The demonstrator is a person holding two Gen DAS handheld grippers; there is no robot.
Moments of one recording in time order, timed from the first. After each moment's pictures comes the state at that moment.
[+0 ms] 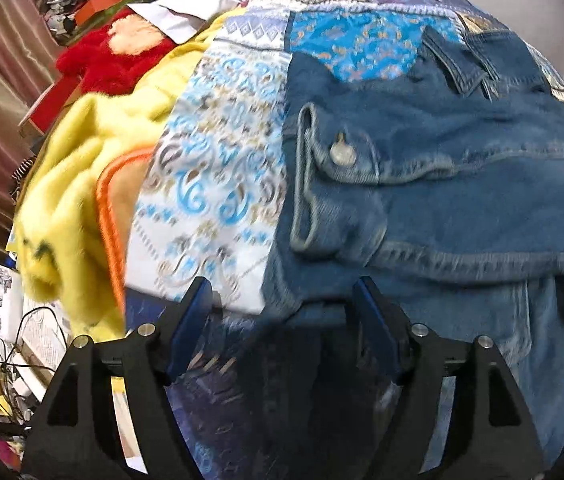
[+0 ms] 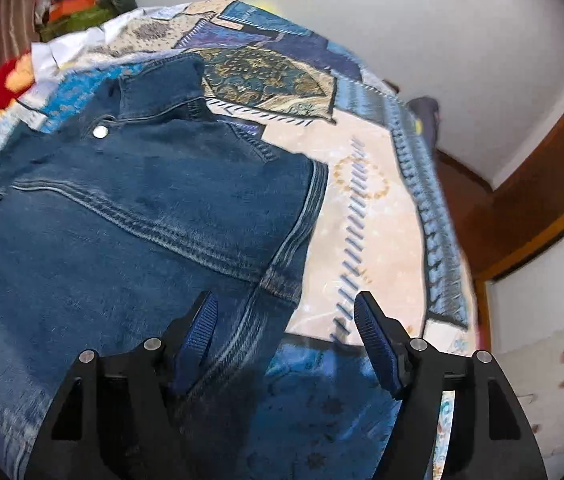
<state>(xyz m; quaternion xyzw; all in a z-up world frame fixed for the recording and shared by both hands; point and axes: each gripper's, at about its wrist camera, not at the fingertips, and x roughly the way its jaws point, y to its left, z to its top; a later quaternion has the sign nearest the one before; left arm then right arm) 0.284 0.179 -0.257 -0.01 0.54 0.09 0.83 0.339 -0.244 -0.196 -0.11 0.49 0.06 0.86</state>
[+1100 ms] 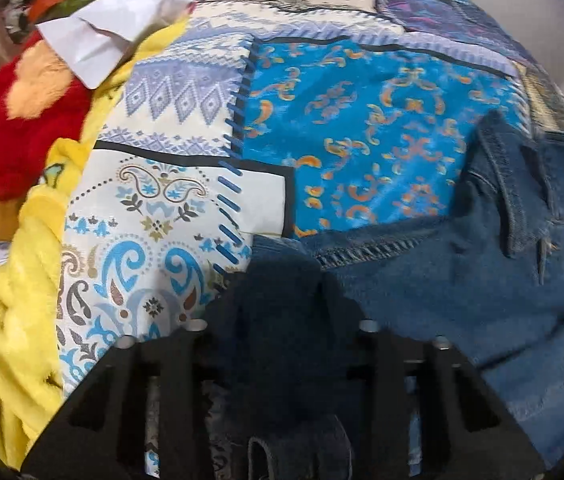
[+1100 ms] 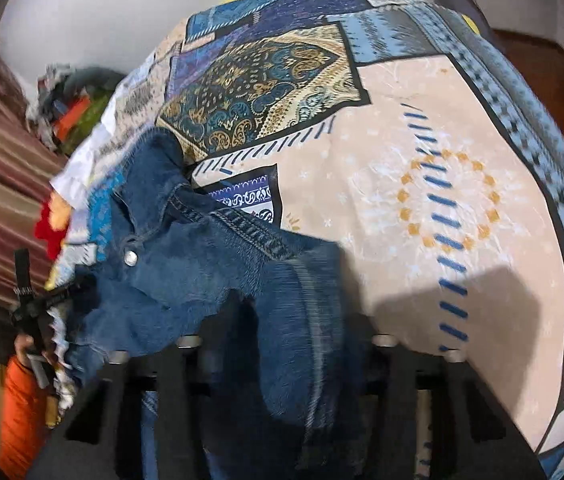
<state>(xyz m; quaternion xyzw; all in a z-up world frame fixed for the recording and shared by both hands) 0.484 0.196 -0.278 -0.04 0.57 0.06 0.82 0.466 -0.256 -0.228 0.14 0.55 0.14 0.81</state>
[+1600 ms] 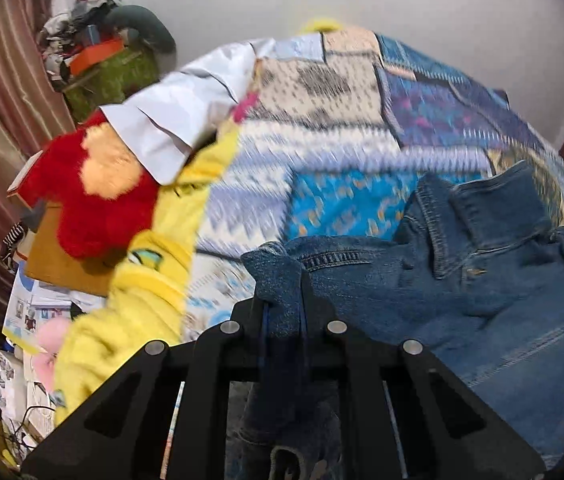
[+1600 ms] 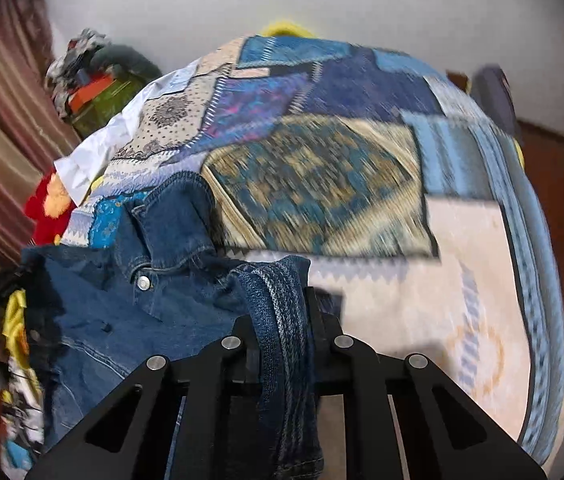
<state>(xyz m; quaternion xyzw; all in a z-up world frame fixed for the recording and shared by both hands) 0.463 0.208 -0.175 -0.02 0.46 0.10 0.88 0.524 -0.186 -0.166 0.01 0.48 0.17 0.86</state>
